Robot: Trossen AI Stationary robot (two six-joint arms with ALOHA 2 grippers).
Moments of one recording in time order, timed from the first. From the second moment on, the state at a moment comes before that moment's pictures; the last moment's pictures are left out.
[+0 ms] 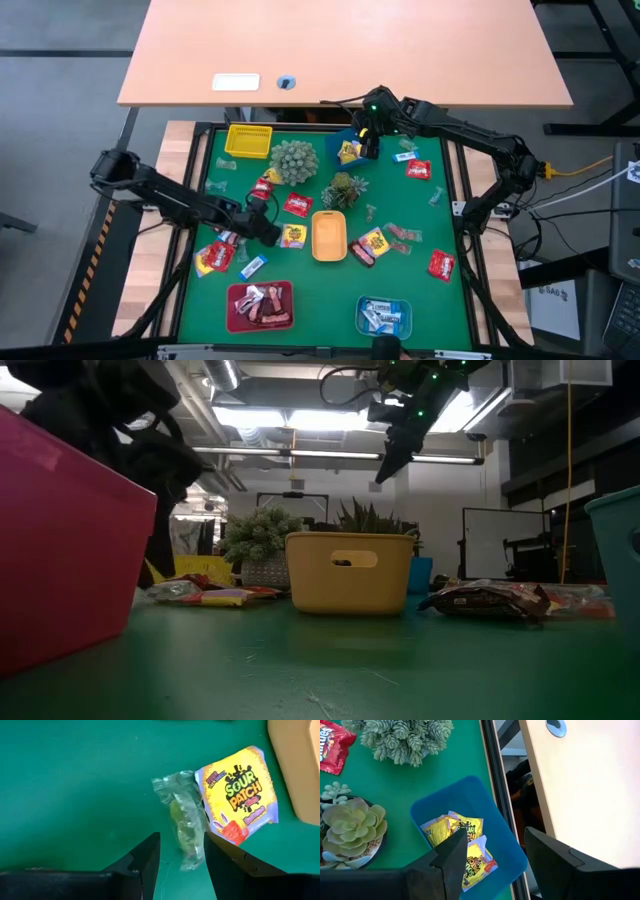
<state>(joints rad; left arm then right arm) -0.22 1.34 0.51 -0.22 -0.20 -1.33 -0.50 1.61 1.48 -0.74 0.09 -0.49</state>
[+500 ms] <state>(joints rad) -0.22 1.43 0.51 -0.12 -0.21 -1.33 -0.50 1.61 1.48 -0.73 0.09 -0.49</state>
